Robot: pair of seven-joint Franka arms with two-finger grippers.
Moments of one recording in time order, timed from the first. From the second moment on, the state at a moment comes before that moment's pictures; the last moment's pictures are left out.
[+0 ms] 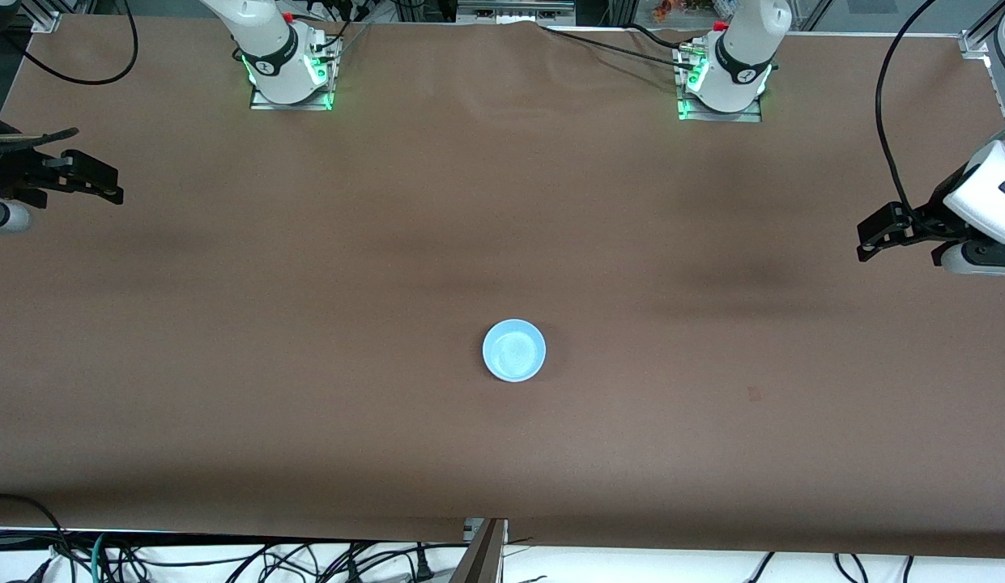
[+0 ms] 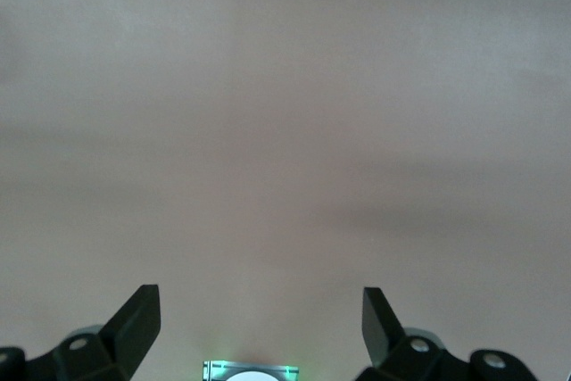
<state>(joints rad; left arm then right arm) -0.07 0.11 0.05 -1.56 0.03 1.73 0.02 -0.02 0.13 0.04 -1.40 -0.05 1.40 -0.06</state>
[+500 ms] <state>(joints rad) -0.07 0.12 0.05 -1.56 0.03 1.71 0.02 -0.02 0.12 0.04 -1.42 -0.05 1.40 -0.02</state>
